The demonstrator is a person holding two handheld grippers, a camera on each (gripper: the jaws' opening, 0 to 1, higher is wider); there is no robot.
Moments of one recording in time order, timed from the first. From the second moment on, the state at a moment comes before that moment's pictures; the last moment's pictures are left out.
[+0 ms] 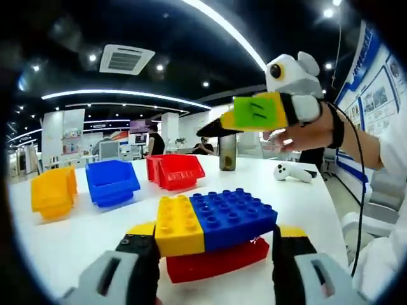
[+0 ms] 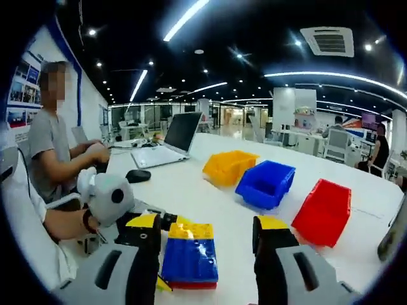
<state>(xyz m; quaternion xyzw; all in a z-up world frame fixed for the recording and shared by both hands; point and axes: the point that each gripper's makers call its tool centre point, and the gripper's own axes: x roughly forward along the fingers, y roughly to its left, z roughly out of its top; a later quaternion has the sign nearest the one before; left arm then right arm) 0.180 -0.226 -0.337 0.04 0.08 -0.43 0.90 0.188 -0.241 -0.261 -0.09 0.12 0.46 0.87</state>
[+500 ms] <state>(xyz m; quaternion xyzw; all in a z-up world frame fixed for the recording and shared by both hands) 0.179 -0.226 -0.344 0.05 0.10 -0.44 0.89 0.166 -0.255 -0.324 -0.11 0.18 0.45 0.87</state>
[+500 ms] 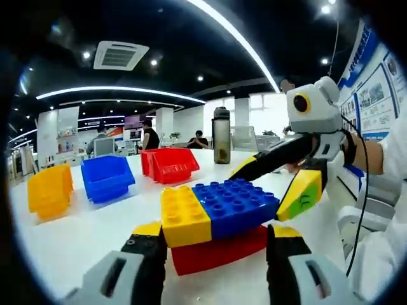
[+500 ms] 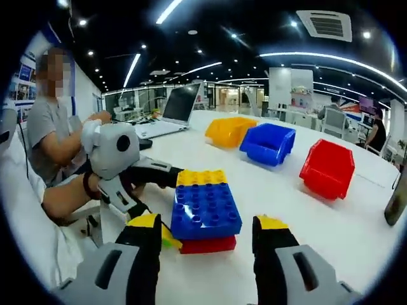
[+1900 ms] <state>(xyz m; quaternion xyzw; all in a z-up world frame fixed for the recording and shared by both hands) 0.178 -0.228 -0.347 0.04 0.11 -0.44 0.89 0.190 -0.276 -0.283 -0.02 0.16 0.42 0.89</state>
